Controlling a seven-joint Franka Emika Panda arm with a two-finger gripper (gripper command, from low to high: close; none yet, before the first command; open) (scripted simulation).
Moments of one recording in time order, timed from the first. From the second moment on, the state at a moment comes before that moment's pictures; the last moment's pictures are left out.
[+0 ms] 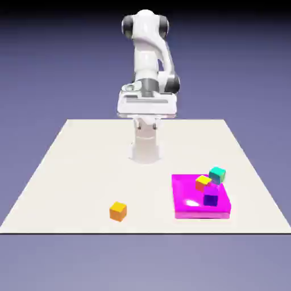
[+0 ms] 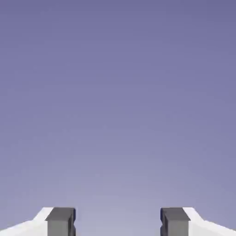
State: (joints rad) arm -0.03 -0.57 0.04 -2.80 0.00 3.02 0.78
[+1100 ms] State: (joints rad) arm -1.20 -0.69 1.24 -2.47 0.00 2.61 1.97
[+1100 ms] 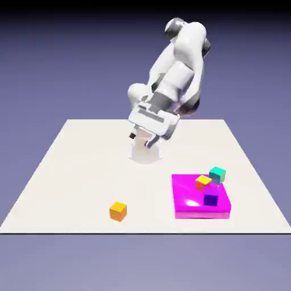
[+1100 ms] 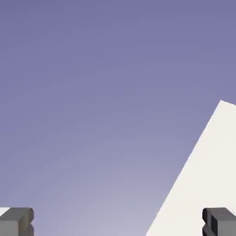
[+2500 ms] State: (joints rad) arm -1.98 -0.87 2.09 -2.17 0.10 2.15 2.88
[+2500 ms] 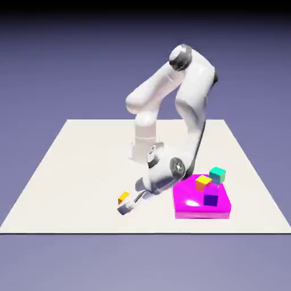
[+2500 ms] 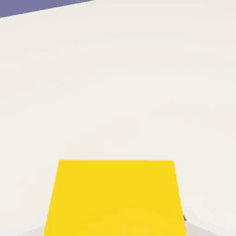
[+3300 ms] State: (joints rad) arm -1.11 -1.36 1.60 -1.91 0.68 1.36 2.75
